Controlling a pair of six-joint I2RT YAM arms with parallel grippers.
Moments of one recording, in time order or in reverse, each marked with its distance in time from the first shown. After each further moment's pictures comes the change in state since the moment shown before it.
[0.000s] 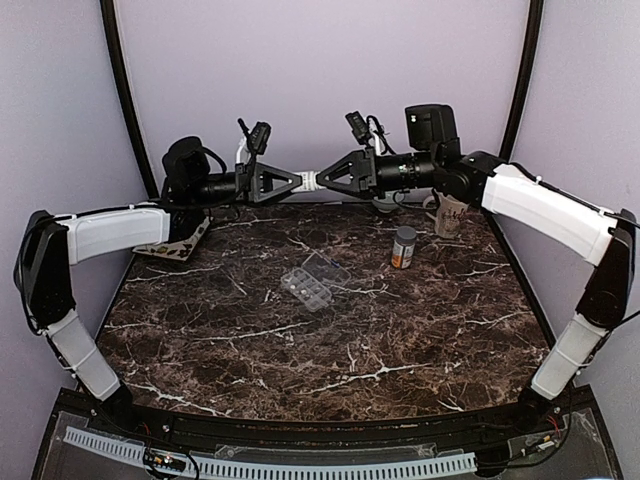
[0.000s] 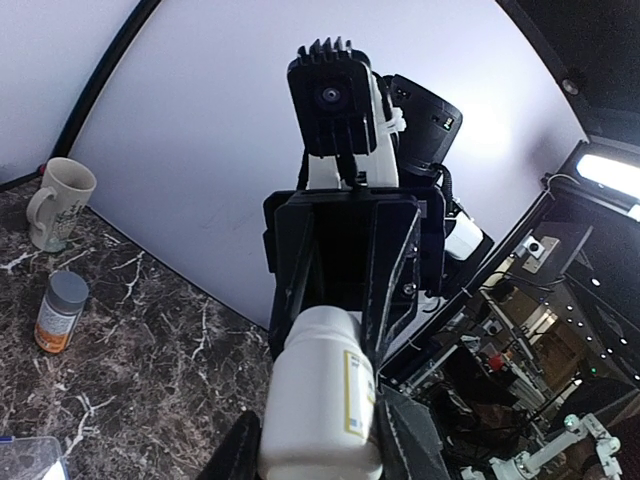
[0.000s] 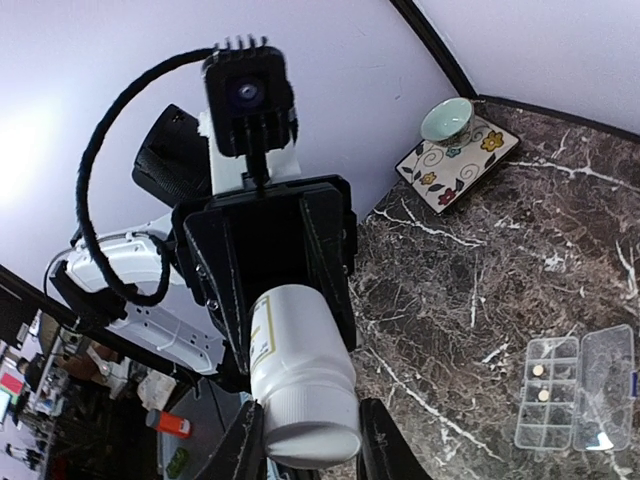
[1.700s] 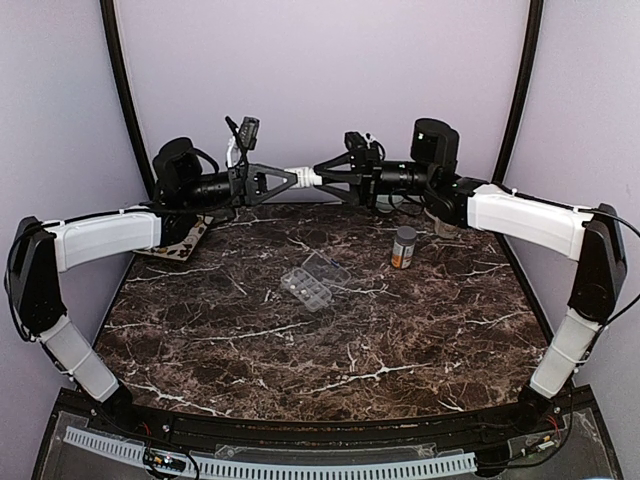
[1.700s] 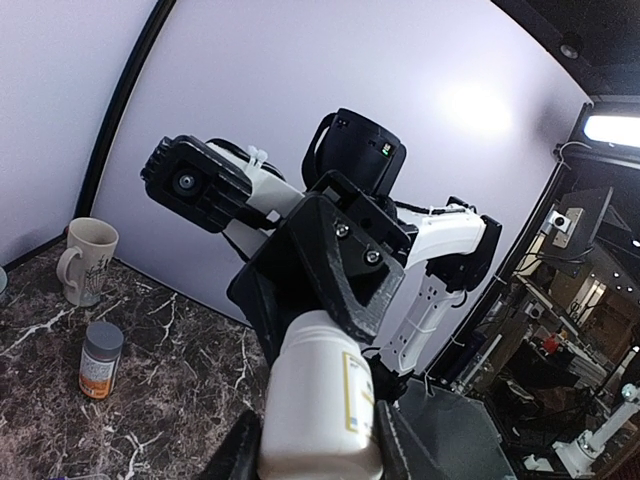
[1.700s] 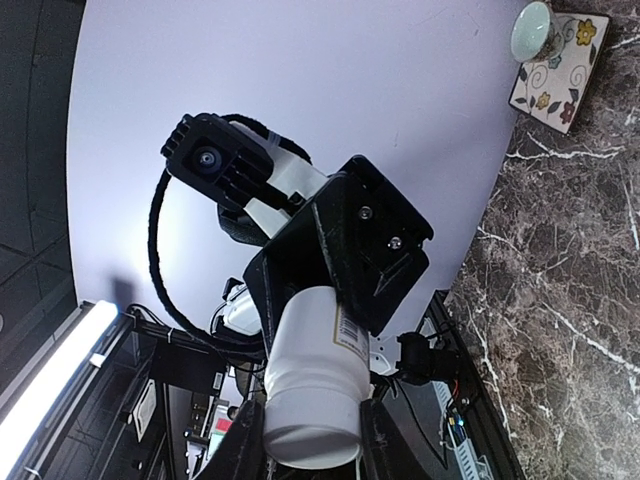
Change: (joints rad) left arm -0.005 -0.071 -0.054 -0.002 -0.073 0.196; right arm -0.043 0.055 -0.167 0.561 -0.254 0.799
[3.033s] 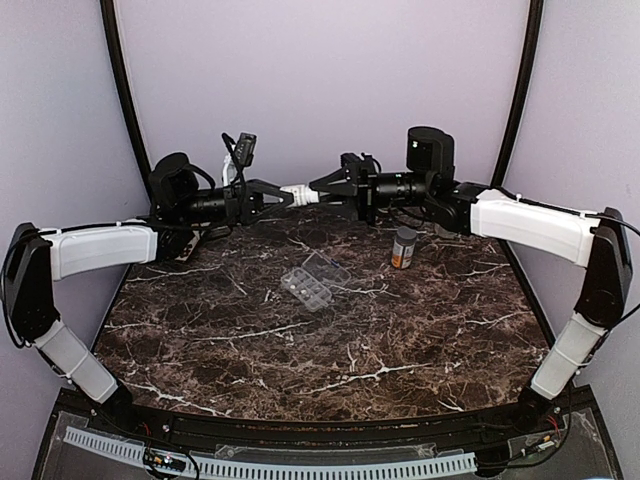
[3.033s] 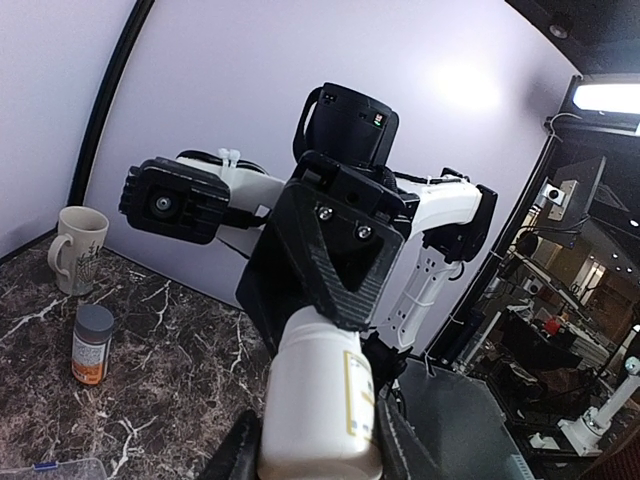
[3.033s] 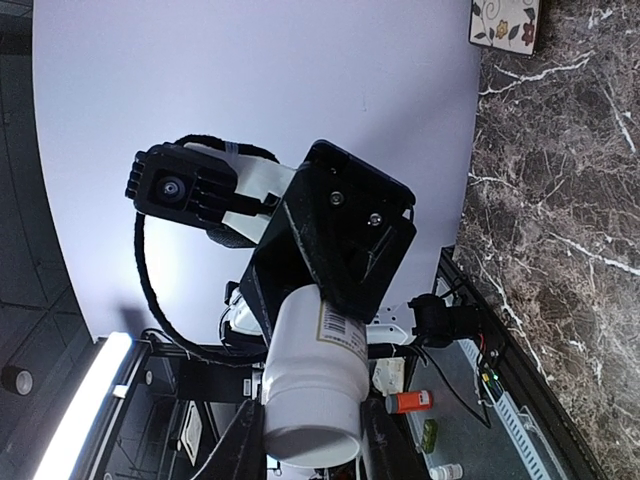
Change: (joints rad) left arm -0.010 -0.058 -0.125 0.036 0.018 0.058; right arm 0.041 -0.044 -0.051 -0.107 0.035 0.131
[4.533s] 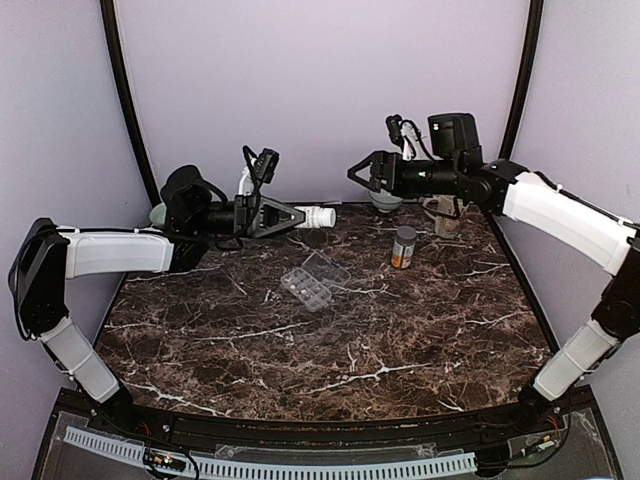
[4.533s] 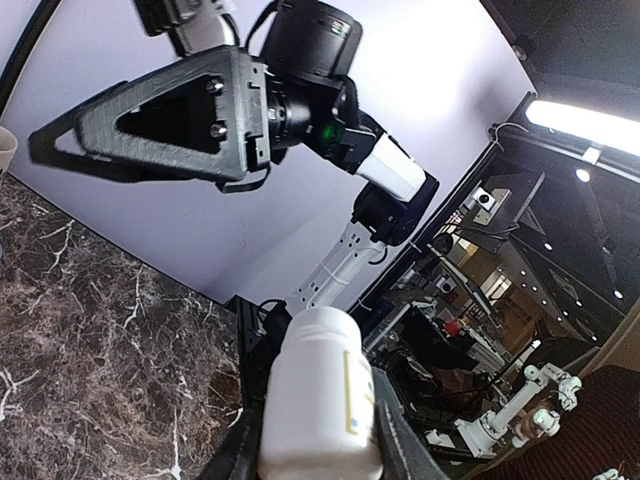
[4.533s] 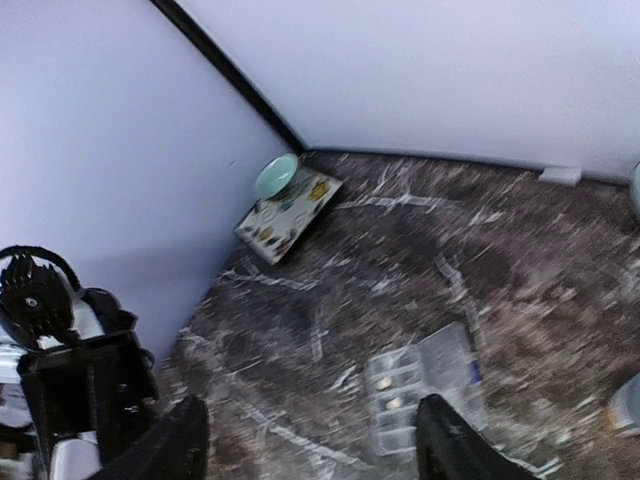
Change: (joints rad) left arm -0.064 0.063 -0.033 0.188 0.089 -0.316; right arm -0.078 -0.083 0.116 -0.496 0.505 -0.920
